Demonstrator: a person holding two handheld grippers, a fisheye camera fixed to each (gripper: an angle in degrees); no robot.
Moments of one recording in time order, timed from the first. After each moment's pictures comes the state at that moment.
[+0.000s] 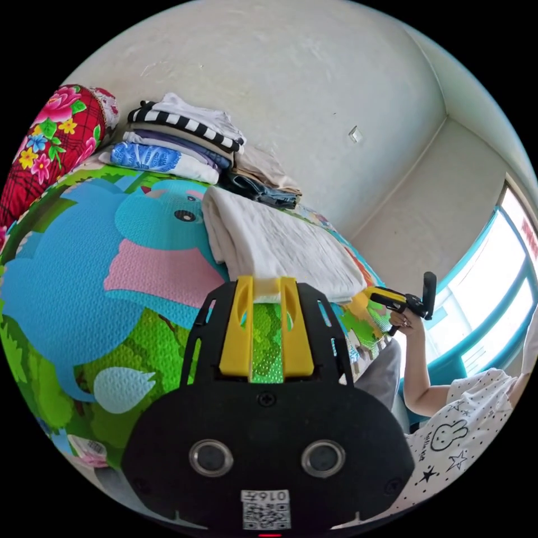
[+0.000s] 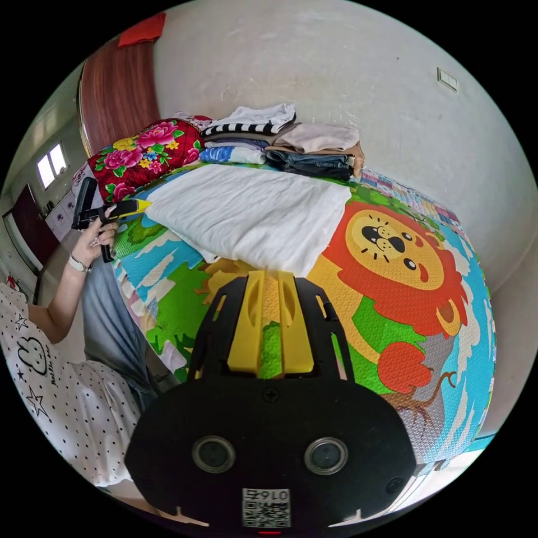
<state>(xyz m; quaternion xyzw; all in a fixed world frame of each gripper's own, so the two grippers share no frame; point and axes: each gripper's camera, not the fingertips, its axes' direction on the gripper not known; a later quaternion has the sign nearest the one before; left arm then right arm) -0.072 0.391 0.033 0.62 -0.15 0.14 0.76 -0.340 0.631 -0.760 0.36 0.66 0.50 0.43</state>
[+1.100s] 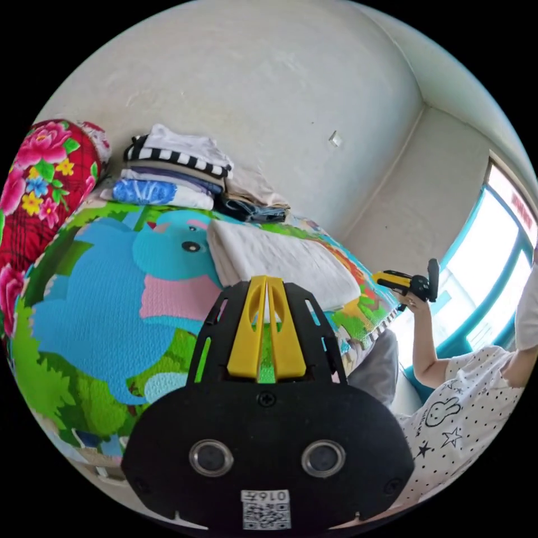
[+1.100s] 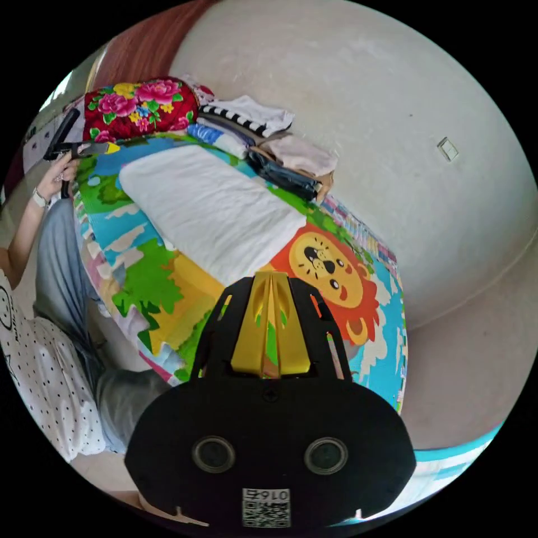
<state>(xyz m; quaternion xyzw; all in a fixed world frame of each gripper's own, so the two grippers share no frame) -0.012 0.404 0.085 0.62 -0.19 0.19 0.74 -0.425 0.469 -0.844 0.16 0.75 0.53 0.36</state>
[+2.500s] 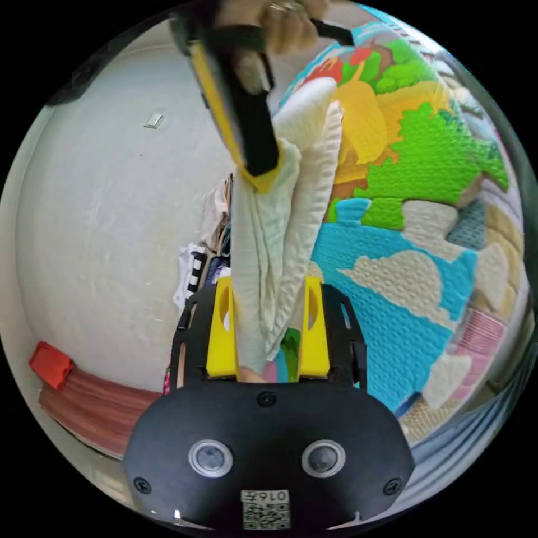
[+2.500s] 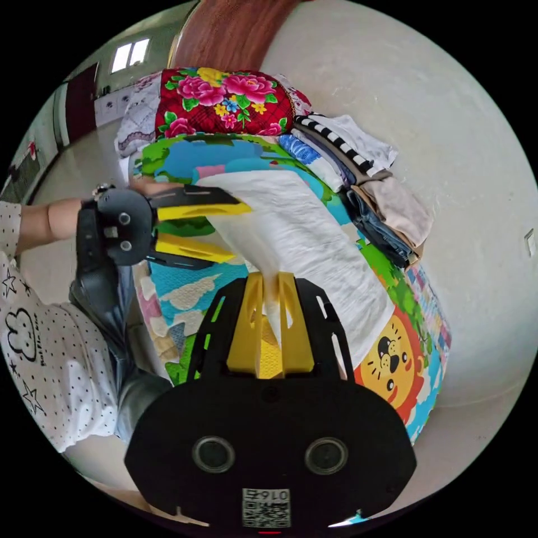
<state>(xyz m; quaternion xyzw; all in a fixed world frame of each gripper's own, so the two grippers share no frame) 0.154 0.087 0.560 0.33 -0.82 0.24 0.41 -0.344 0.234 -1.045 0.12 0.72 0.42 0.54</state>
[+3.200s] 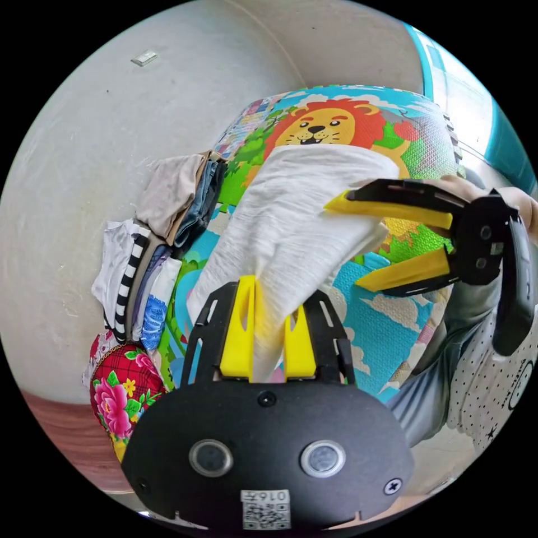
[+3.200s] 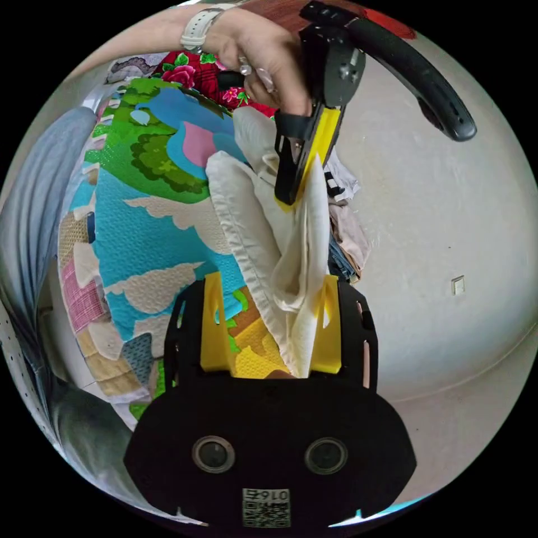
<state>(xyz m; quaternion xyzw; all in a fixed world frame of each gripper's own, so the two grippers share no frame) 0.153 0.035 0.430 0.27 -0.65 0.28 0.65 -0.271 0.215 -1.009 -0.04 0.83 0.39 0.38</state>
